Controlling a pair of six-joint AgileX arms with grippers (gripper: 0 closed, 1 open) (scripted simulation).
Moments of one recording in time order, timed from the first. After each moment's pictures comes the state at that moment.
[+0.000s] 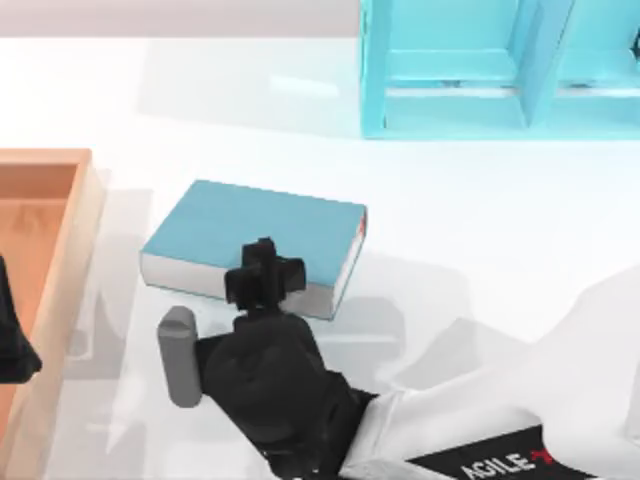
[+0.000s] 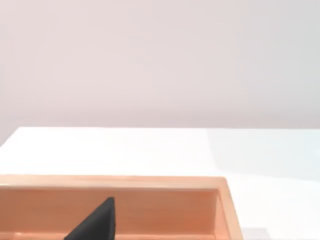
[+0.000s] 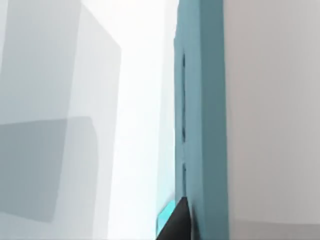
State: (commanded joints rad) left arm 0.00 0.00 0.00 0.00 0.00 0.00; right arm 1.14 2.08 0.97 0.72 0.85 -1.20
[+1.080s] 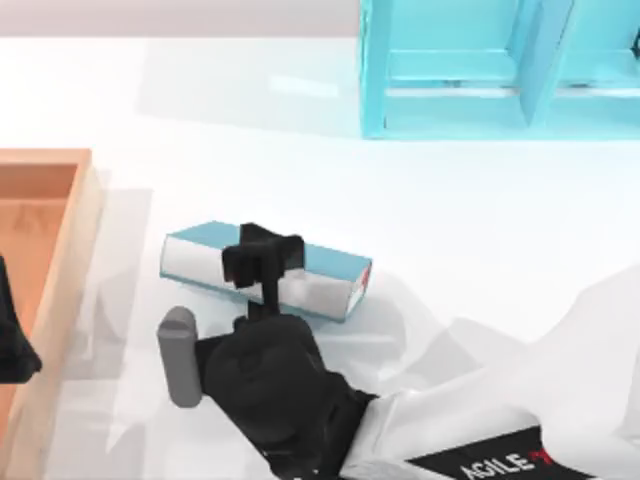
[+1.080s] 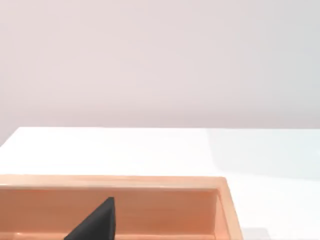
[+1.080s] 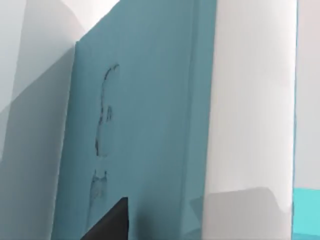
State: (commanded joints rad) left arm 0.00 0.00 0.00 0.00 0.00 0.00; right arm 1.14 2.08 0.97 0.72 0.85 -1.20
